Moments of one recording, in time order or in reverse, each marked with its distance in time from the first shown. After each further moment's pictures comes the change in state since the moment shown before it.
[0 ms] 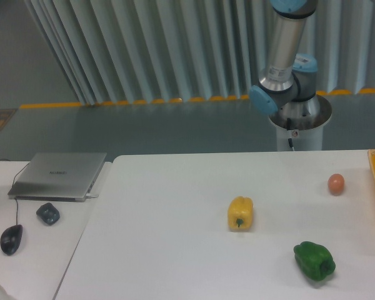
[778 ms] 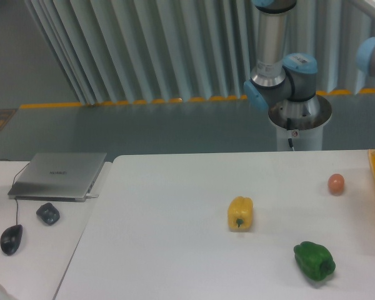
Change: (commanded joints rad) arm -0.305 0.048 -0.003 -0.017 0.060 -0.413
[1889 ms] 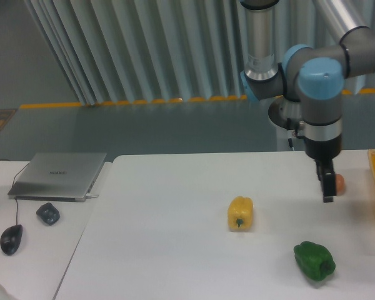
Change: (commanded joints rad) arm -0.267 0.015 0.003 -0.046 0.051 -0.196
